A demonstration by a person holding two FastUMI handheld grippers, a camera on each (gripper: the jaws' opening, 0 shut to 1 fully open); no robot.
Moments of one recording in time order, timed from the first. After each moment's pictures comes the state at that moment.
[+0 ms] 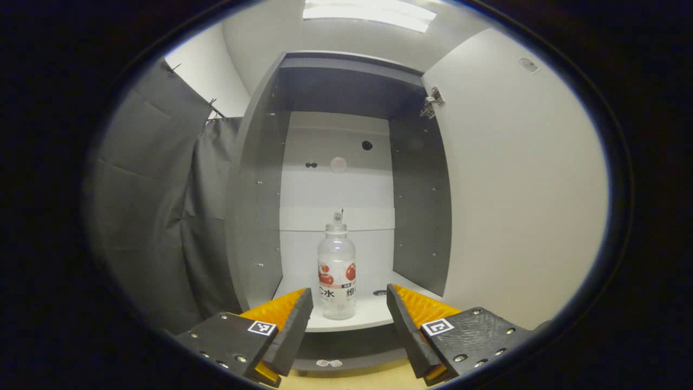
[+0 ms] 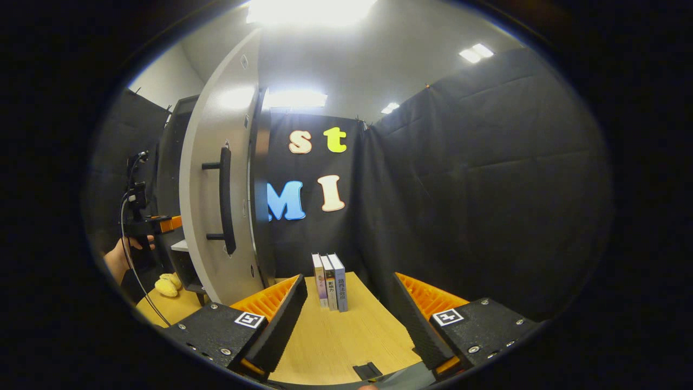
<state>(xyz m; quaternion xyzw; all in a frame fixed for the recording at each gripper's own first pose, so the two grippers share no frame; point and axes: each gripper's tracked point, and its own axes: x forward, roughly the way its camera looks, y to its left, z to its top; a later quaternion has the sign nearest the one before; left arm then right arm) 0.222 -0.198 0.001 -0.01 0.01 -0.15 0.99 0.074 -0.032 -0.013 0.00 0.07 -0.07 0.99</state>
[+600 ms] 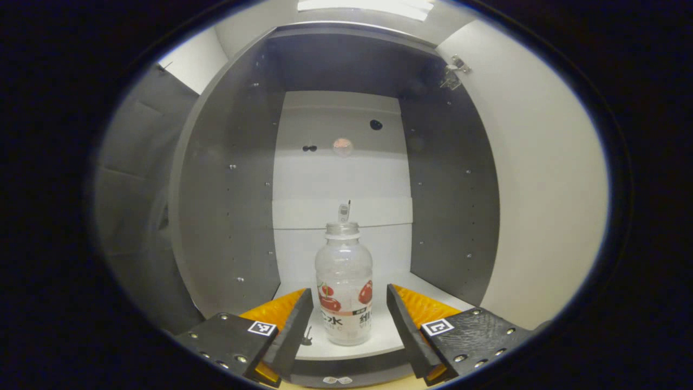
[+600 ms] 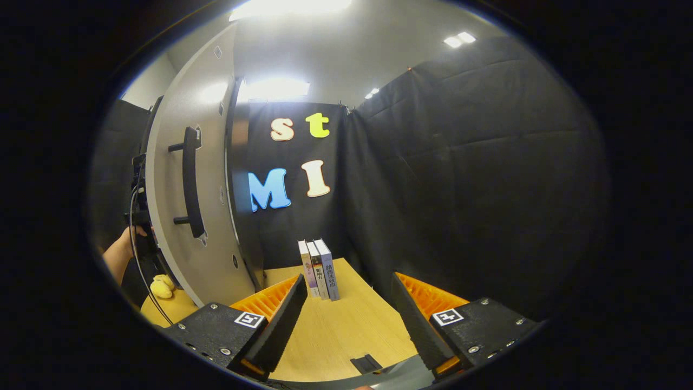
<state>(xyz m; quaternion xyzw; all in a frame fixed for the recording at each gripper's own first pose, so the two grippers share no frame) 0.304 -0.214 -0.026 0.00 0.05 -0.14 0.99 0.086 -0.050 -0.048 0.03 0.10 -0.10 0.99</state>
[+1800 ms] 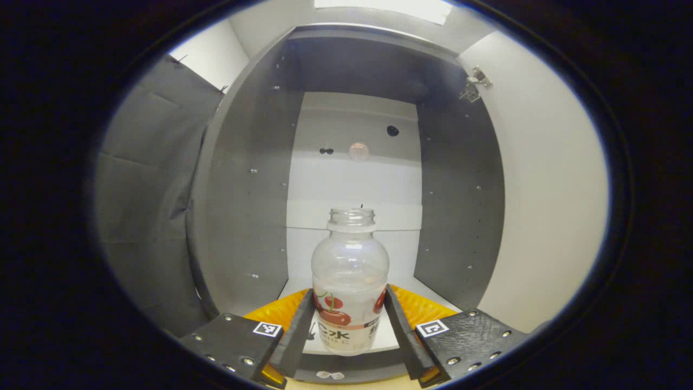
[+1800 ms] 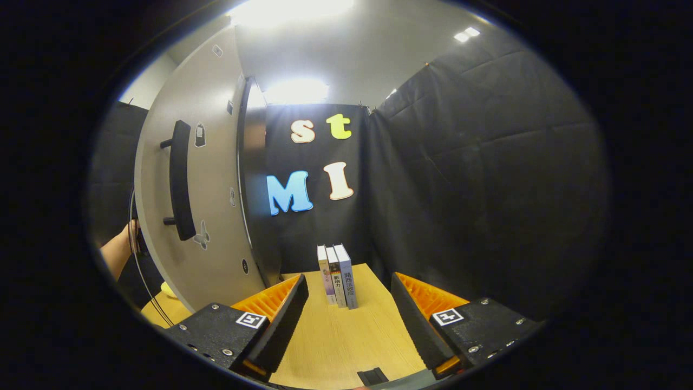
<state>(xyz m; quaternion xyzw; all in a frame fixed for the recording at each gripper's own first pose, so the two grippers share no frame) 0.267 -0.189 0.002 -0.03 0.05 -0.11 0.99 0.127 -0.045 -0.054 0.03 0.08 -0.02 1.00</state>
